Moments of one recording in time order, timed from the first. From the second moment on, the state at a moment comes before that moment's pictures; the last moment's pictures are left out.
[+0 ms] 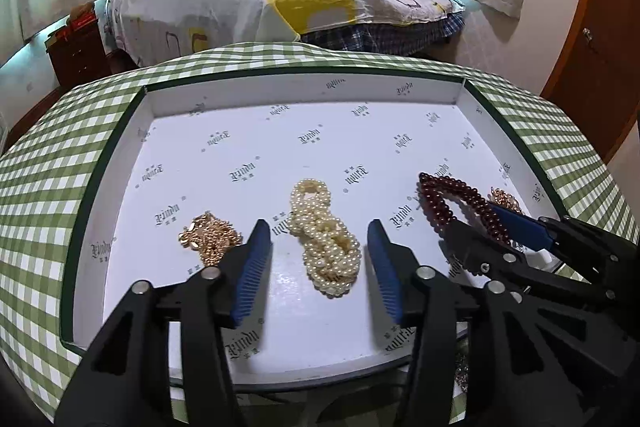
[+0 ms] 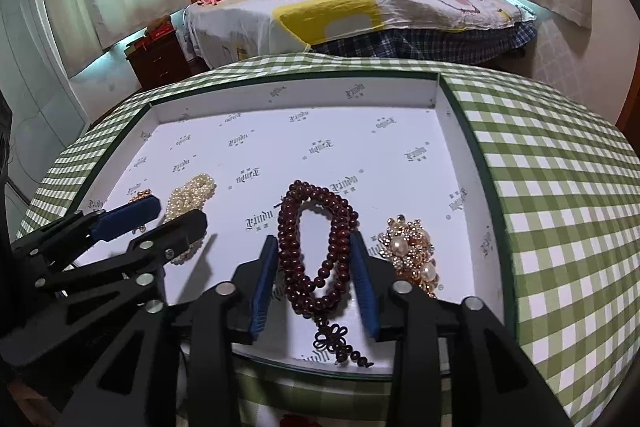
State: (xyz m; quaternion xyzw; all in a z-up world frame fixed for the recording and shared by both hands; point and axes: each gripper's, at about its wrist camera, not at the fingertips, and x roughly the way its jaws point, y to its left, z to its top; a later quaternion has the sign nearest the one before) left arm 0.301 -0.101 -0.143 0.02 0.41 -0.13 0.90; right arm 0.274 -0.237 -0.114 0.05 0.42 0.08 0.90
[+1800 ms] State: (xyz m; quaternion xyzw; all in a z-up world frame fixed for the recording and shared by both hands) left arm 0.144 -0.011 -0.110 -0.02 0.31 -0.03 0.95; right arm 0.134 -0.255 -0.102 0.03 0.35 0.02 0.94
